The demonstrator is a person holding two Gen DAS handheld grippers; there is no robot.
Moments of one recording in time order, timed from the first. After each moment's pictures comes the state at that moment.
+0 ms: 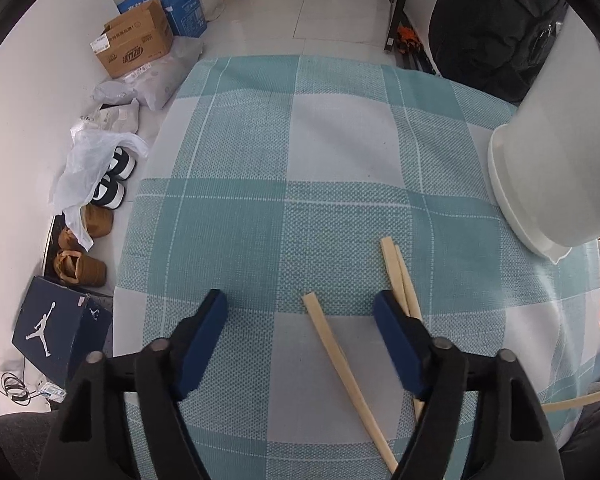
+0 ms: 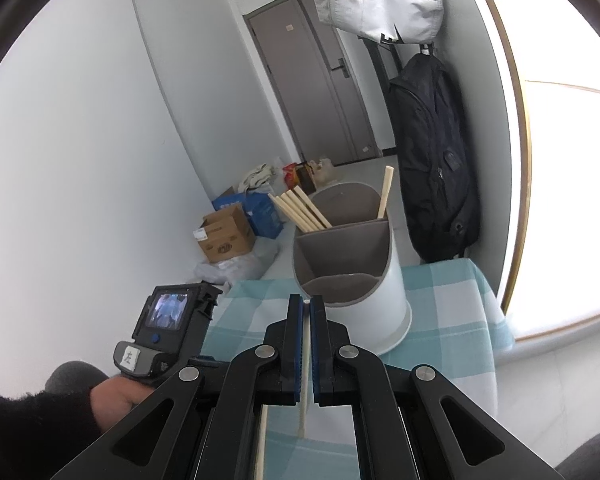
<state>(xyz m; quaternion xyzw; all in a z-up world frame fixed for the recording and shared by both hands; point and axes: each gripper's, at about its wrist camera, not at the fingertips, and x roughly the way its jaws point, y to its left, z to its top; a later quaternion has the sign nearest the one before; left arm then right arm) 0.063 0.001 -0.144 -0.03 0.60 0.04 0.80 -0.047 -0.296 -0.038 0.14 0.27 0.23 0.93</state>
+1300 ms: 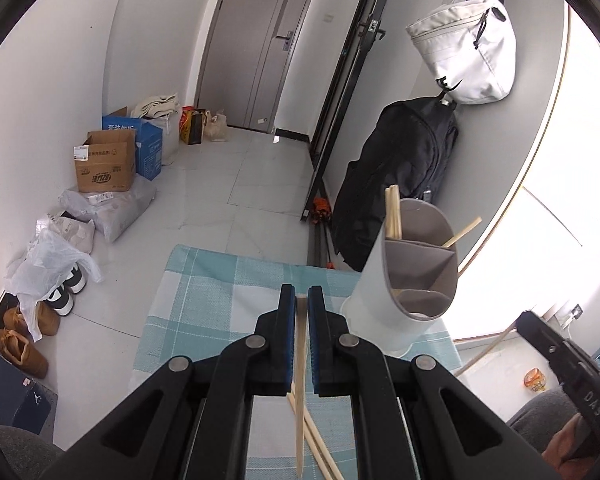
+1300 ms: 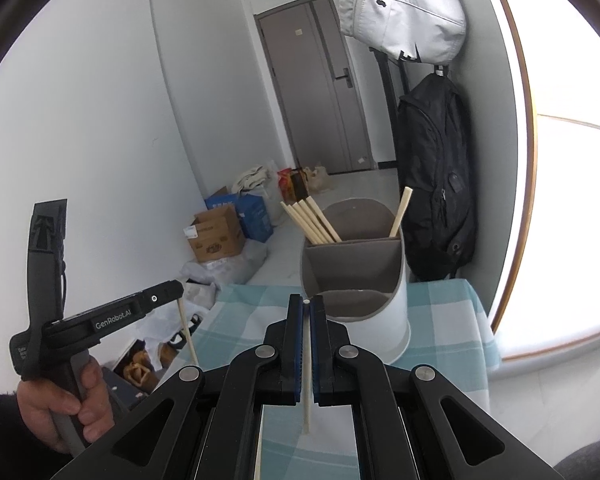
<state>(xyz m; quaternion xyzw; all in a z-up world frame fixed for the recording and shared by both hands) -0.004 0.015 -0.024 -0.13 0.31 -0.08 0.94 -0.054 -0.269 -0.023 0.09 0.25 0.21 0.94</state>
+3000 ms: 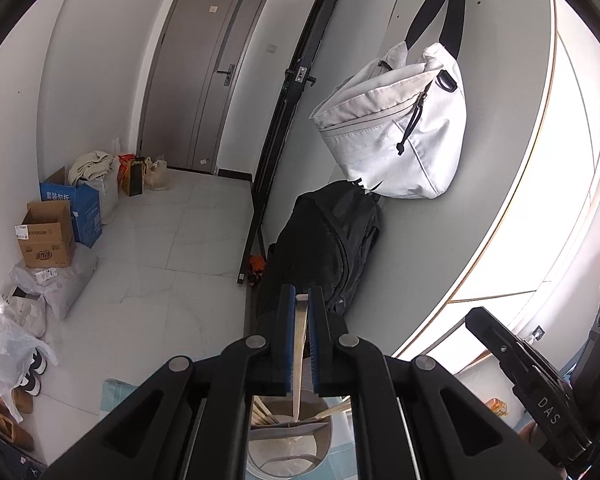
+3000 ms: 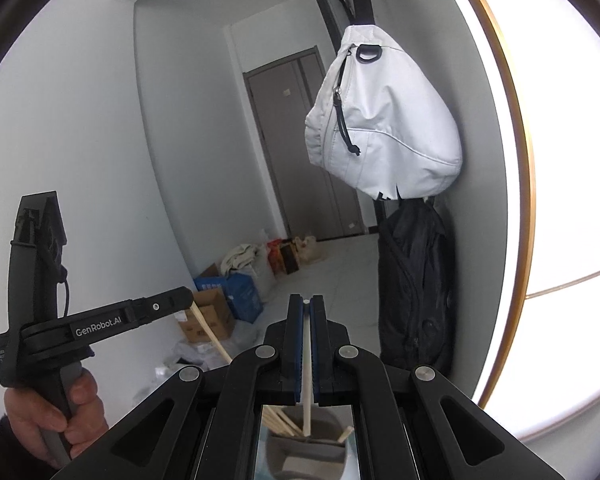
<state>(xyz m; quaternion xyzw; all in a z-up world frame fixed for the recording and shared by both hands) 0.088 -0.051 0.129 -0.13 0.27 -0.15 0.94 0.056 -0.329 0.131 0.12 0.17 0.19 0.96</state>
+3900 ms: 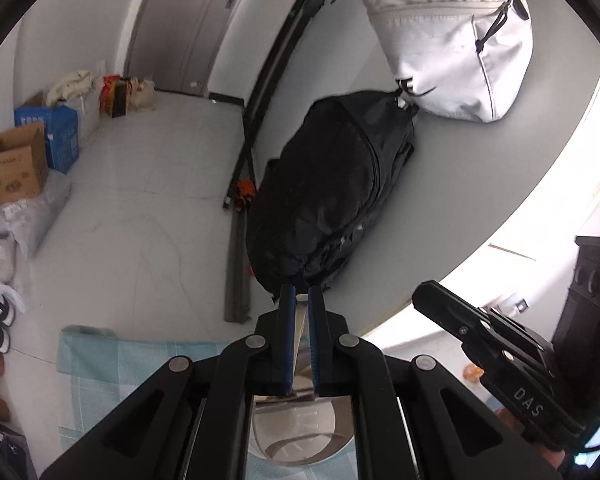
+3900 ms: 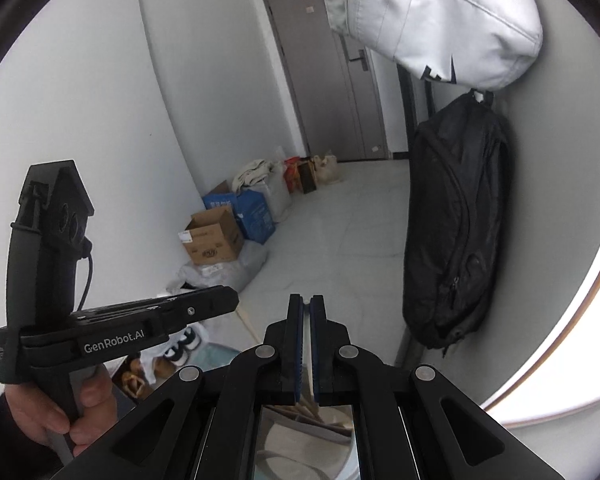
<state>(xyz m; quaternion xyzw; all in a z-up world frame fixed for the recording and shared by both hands) 0.144 -0.041 0.037 -0.16 0.40 -0.20 0.88 0.136 -0.286 0.044 0.08 0.31 0.25 0.91</state>
